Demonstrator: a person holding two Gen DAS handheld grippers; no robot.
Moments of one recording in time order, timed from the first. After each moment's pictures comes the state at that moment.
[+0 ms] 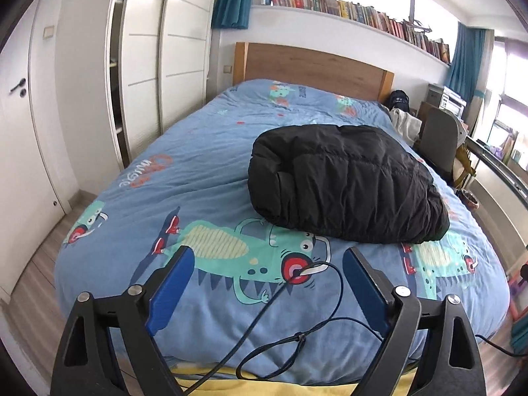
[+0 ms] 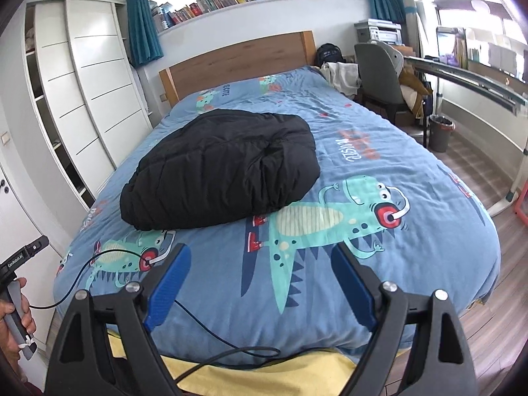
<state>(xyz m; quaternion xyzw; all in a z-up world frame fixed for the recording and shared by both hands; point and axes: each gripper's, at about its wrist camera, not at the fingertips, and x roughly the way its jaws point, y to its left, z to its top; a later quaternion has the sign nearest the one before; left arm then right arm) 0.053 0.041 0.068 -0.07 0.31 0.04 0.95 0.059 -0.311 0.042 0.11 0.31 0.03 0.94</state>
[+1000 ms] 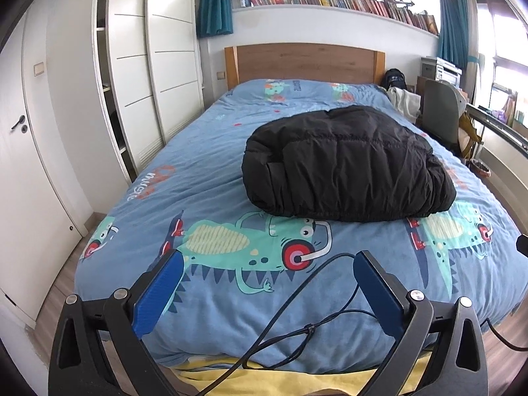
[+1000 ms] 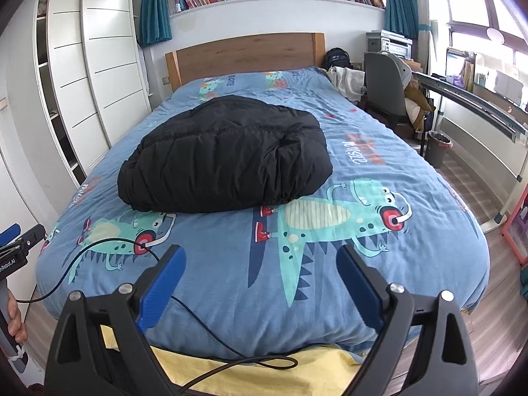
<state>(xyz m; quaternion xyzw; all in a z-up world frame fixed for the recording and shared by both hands) 0.043 -0.013 0.057 0.01 0.32 0.06 0.94 0.066 -0.265 0.030 0.05 0.33 0.02 0.94</state>
